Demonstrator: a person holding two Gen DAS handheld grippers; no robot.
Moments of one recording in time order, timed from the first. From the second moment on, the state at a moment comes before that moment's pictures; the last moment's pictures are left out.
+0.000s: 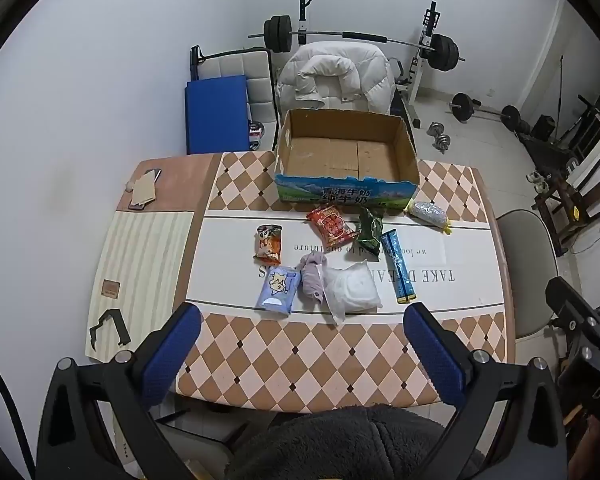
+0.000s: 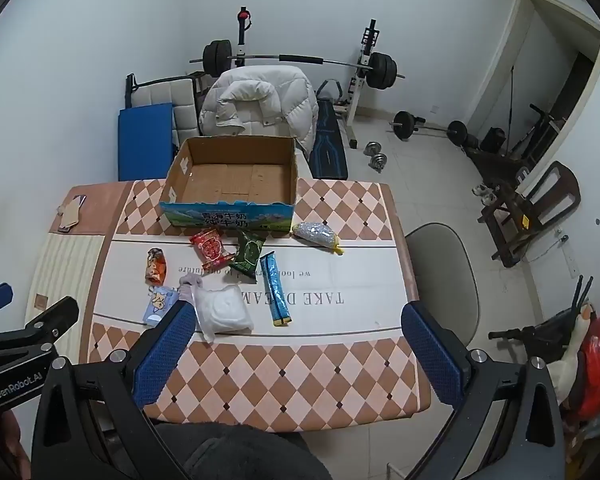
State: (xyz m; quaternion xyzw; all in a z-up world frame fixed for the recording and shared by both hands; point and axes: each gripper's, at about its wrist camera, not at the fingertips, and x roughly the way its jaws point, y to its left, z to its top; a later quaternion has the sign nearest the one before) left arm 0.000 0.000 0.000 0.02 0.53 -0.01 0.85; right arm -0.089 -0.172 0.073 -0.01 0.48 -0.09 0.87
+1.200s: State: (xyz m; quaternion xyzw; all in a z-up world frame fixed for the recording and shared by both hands) left arm -0.001 -0.002 0.020 0.01 0.50 -0.02 0.87; right arm -0.090 -0.164 0.084 -0.03 0.46 -0.10 0.88
